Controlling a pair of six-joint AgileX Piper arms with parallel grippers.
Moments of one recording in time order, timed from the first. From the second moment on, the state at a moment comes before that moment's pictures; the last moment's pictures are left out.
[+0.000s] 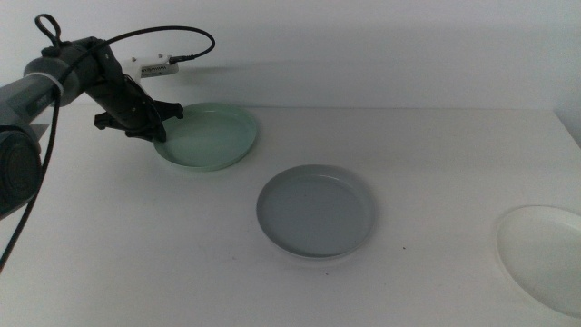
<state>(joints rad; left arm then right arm) 0.02 2.46 -2.10 -0.25 0.90 0.10 -0.01 0.00 0.00 -0.02 0.11 -0.07</state>
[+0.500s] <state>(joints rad) -0.06 1.90 -1.64 -0.32 0.72 0.22 -0.01 0.00 0.00 -0.02 0.11 -0.07</state>
